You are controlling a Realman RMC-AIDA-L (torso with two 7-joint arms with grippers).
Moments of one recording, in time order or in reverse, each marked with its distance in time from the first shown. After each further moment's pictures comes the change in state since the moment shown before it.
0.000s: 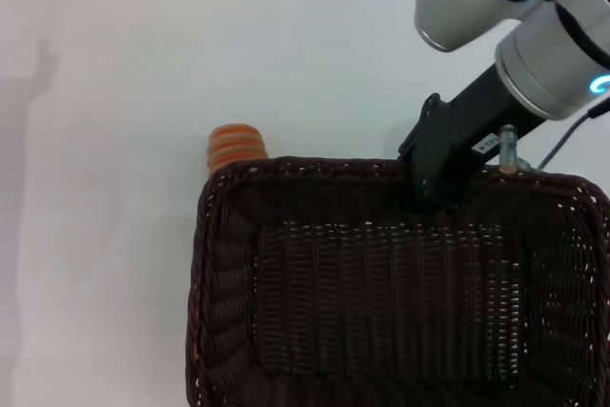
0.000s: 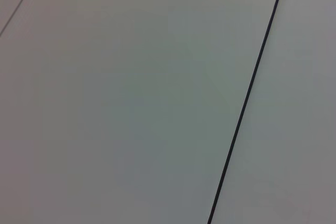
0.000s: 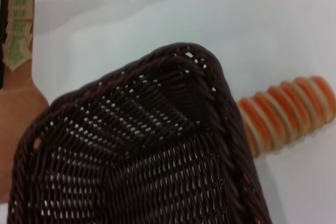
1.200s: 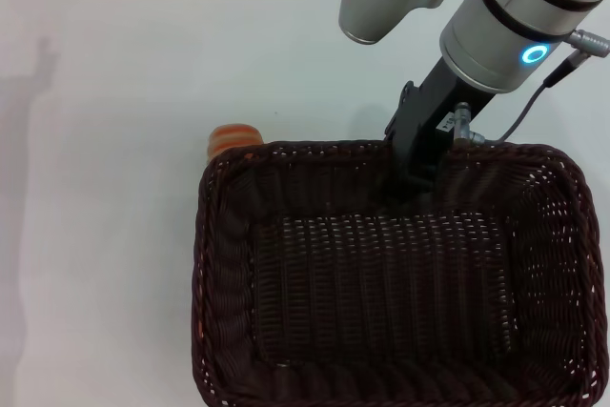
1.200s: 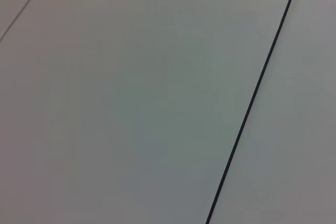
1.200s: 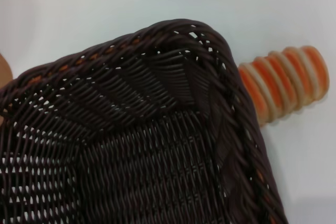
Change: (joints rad) left arm -0.001 -0.006 -0.010 -0.014 -0.002 0.007 -0.055; right arm 0.209 0.044 0.004 0.272 -0.133 -0.018 -0.030
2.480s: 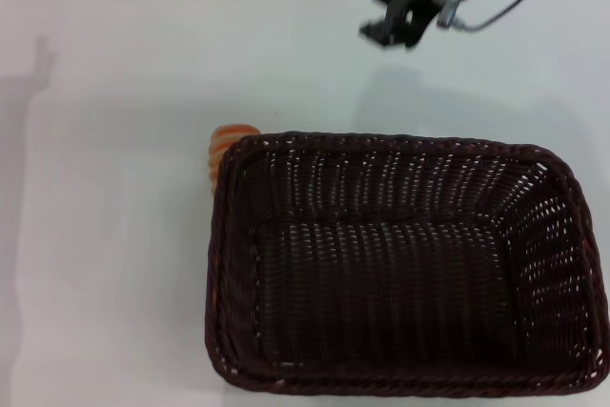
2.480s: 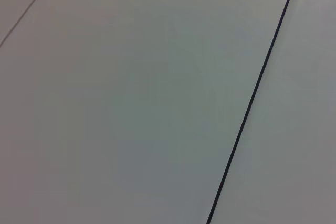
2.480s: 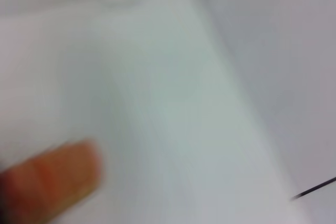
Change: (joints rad) left arm 0.012 0.007 -0.002 -0.024 0.008 0.014 0.000; right arm -0.137 0.038 0.040 -0.221 -0.271 -0.349 0.063
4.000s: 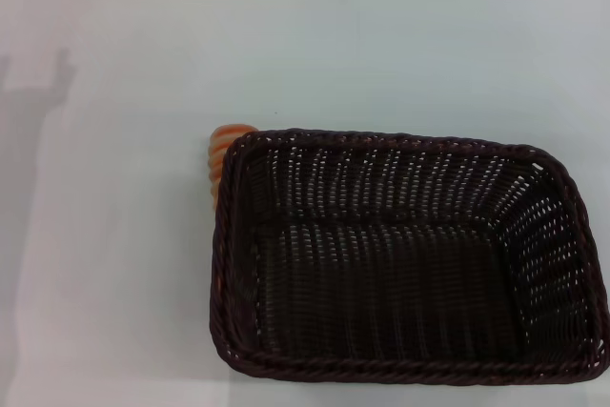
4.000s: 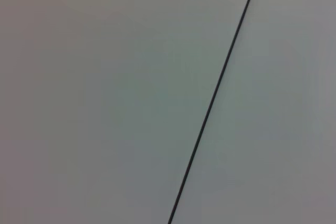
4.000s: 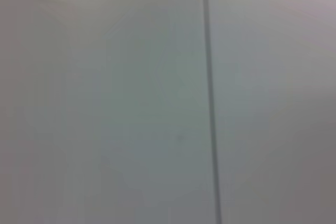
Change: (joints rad) left arm 0.038 -0.007 0.059 0.012 0.054 -0.002 0.002; right arm -0.717 0.009 -0.437 0.794 0.259 -2.755 0.504
